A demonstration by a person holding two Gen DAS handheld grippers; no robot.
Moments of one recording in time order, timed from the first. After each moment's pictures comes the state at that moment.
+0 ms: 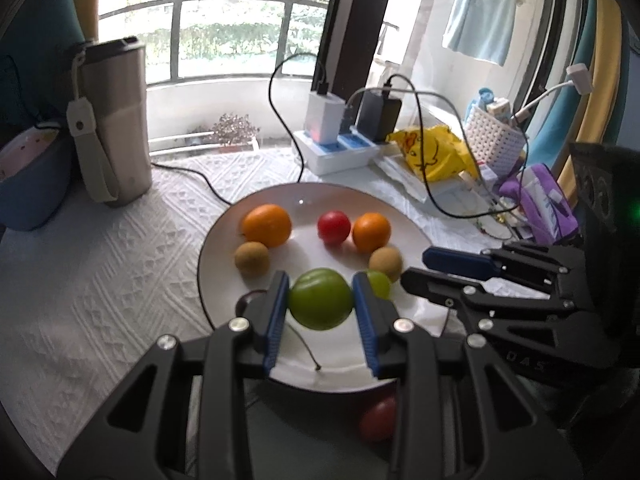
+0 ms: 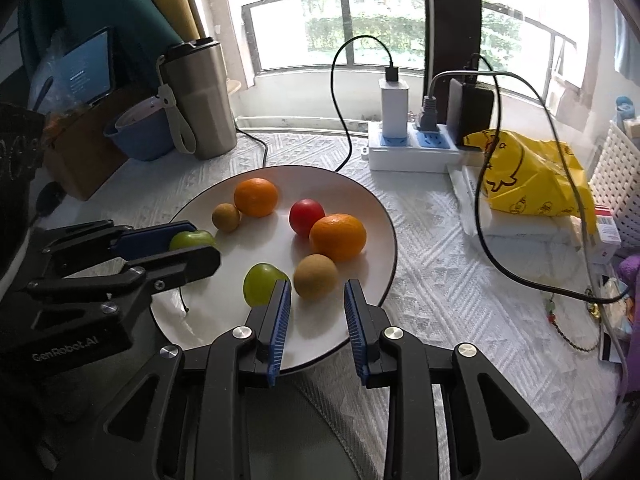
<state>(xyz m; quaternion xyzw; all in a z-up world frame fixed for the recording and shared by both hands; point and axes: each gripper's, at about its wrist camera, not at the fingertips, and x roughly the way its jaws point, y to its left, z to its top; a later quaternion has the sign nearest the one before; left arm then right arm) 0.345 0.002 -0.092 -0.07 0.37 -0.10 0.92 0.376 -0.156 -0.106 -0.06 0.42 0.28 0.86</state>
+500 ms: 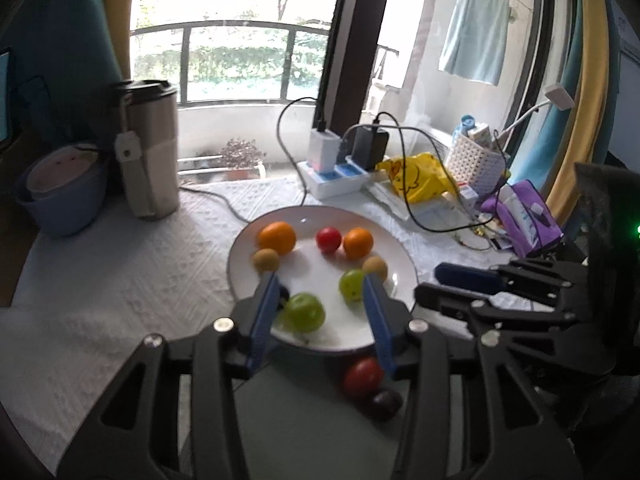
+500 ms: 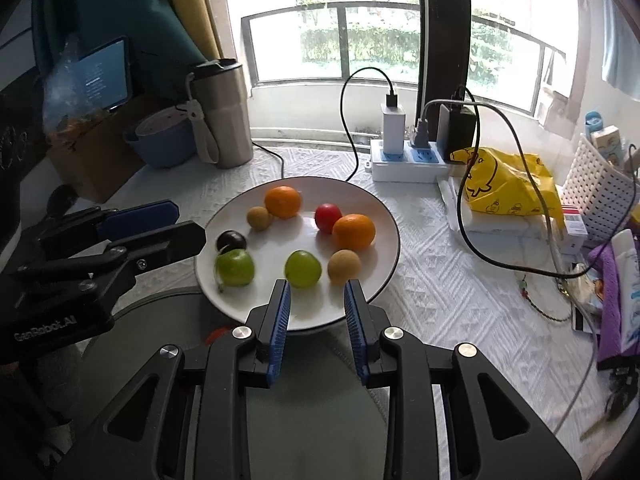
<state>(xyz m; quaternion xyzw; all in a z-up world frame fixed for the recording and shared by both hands) 0.294 0.012 -0.060 -0.06 0.33 -0.09 0.94 0.325 -0.159 -0.073 -0.06 0.40 0.27 0.87</state>
